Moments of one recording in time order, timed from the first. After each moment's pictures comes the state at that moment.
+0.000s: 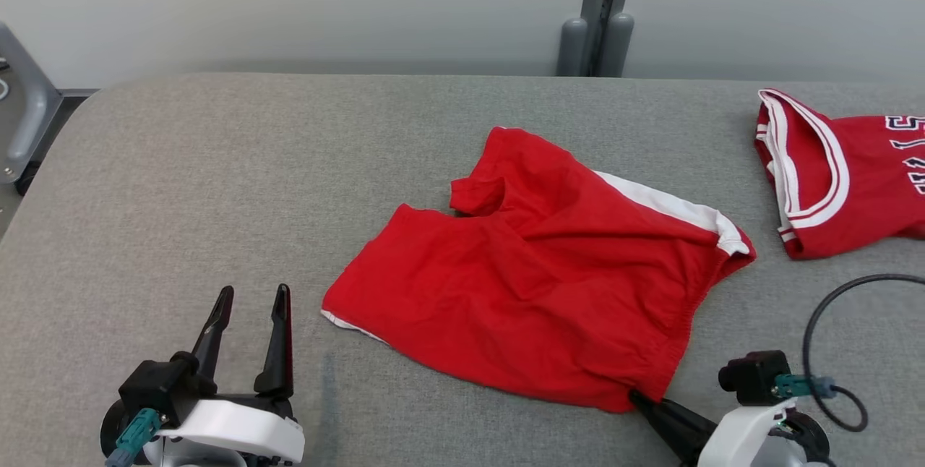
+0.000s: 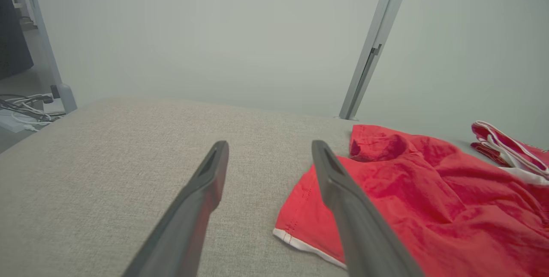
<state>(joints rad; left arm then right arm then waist) -0.05 0.12 -0.12 0.23 -0.35 -0.01 -0.26 -0.22 -0.42 0.74 0.34 0.83 0.13 0.02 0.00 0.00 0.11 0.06</state>
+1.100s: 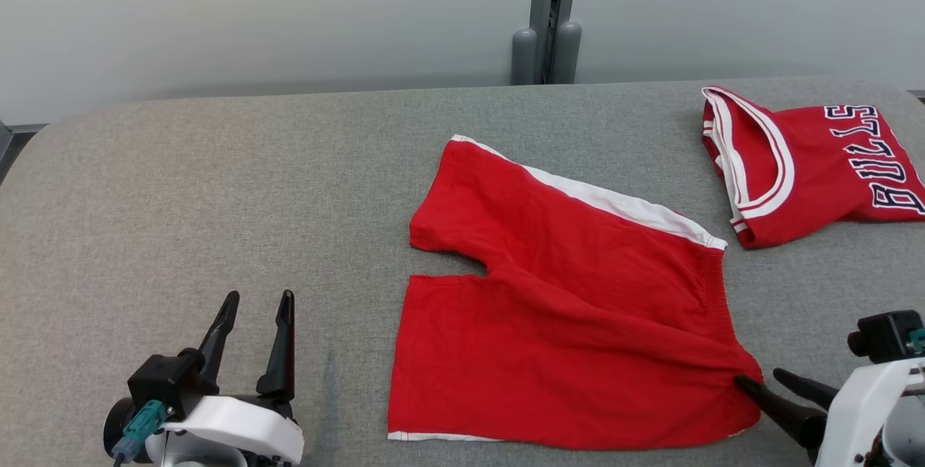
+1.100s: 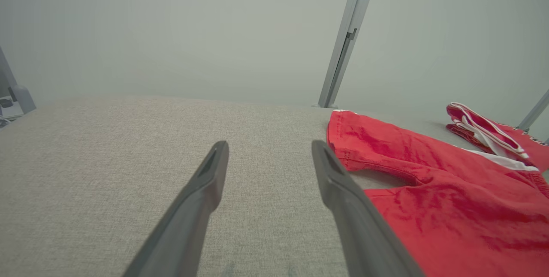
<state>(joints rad) -0.08 0.13 -0.15 0.29 -0.36 -0.02 -0.25 -0.17 -0.65 0.55 0.25 1.07 0.13 0.29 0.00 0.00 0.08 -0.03</state>
